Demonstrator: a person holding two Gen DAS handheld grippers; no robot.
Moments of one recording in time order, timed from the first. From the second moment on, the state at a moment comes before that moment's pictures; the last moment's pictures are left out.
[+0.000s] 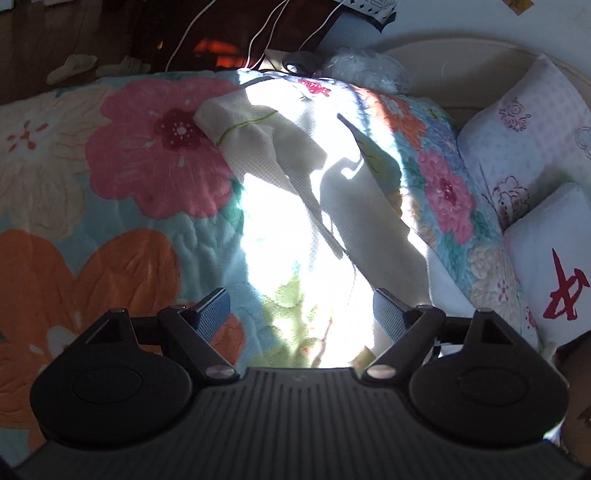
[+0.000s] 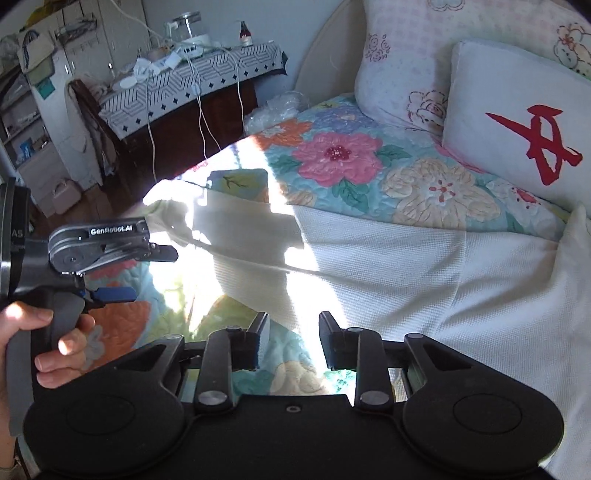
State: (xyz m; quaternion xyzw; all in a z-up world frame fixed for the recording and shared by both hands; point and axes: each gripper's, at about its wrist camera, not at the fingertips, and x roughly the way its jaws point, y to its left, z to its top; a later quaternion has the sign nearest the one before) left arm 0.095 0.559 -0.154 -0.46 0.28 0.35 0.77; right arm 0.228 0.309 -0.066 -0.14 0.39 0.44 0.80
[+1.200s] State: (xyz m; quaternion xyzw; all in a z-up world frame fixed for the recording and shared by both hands) left arm 0.192 0.420 -0.053 -0.33 0.21 0.14 0.91; right arm 0.287 0.122 -0.066 0.08 0.49 0.38 0.78
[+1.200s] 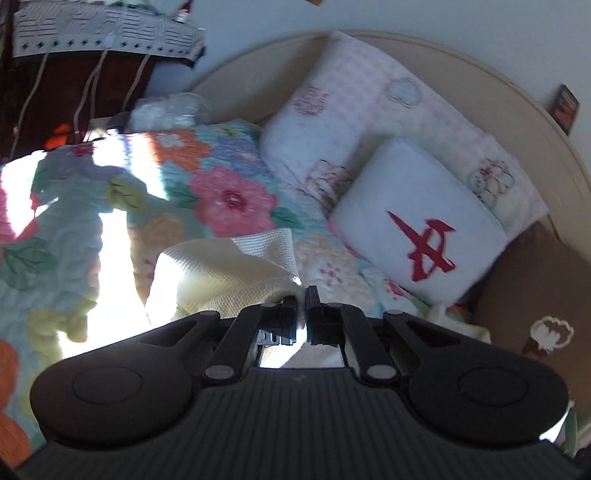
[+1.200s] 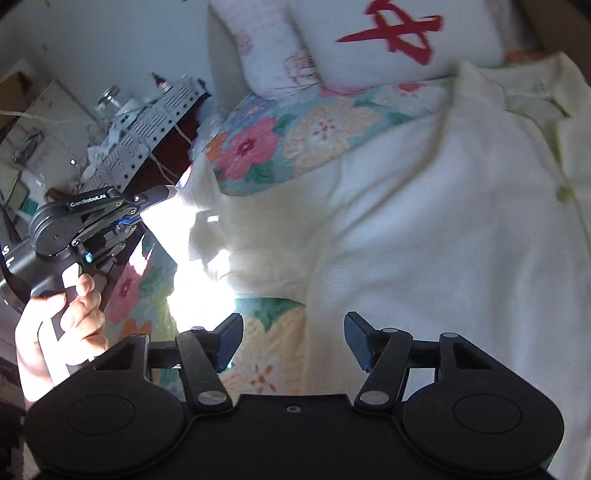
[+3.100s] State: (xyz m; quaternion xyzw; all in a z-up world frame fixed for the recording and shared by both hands) left arm 0.310 0.268 -0.151 -0.12 0.46 0.14 0.87; right arm 0.338 -0.111 -0.110 0.02 0.39 0.11 0.92
